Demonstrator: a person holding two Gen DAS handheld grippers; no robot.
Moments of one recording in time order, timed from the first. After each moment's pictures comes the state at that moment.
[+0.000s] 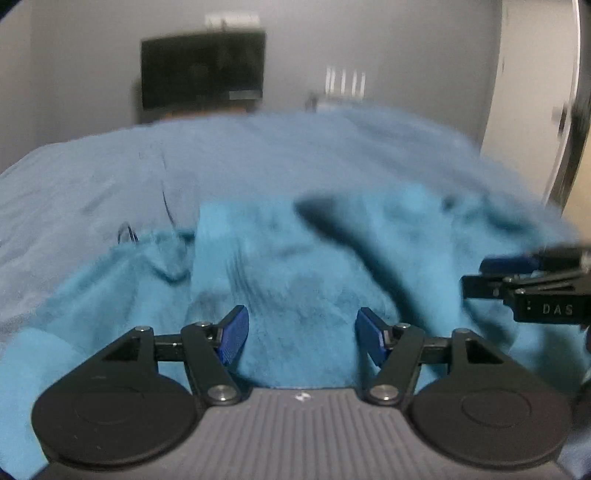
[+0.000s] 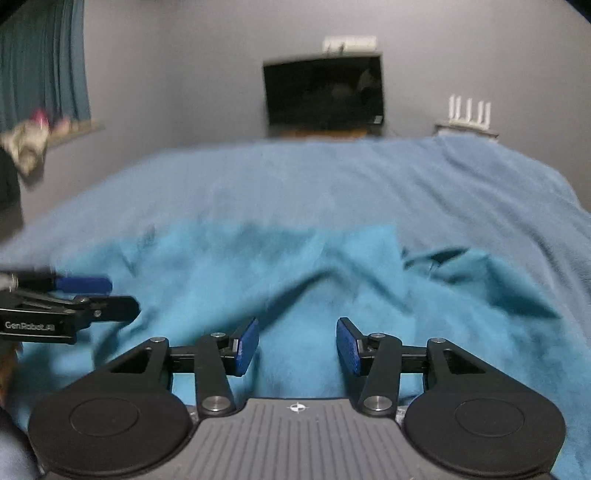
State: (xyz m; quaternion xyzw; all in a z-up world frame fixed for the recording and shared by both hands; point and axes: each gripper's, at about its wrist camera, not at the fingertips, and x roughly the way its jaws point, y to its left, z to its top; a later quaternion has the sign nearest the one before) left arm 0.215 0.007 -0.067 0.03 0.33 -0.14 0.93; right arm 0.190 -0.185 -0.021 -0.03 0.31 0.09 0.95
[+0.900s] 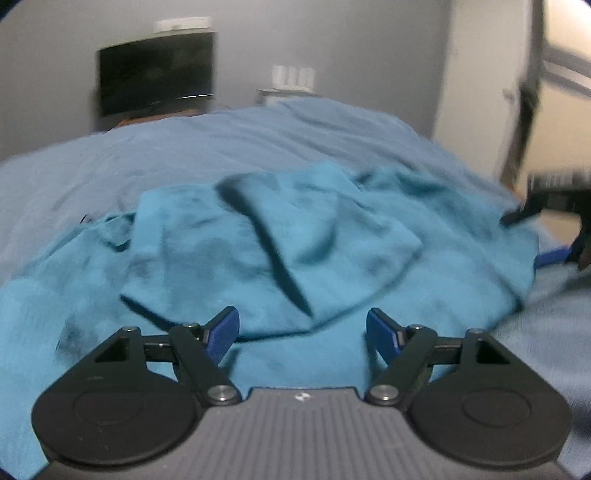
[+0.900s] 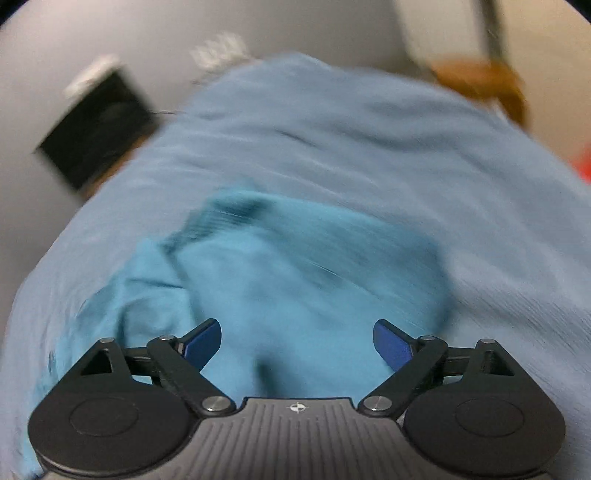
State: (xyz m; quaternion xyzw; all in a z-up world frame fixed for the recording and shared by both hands) left arm 0.110 -0.031 -0.045 0.05 0.31 -0.21 0.93; right arm 0.087 -0.328 0.008 0.31 0.36 -0.21 0.86
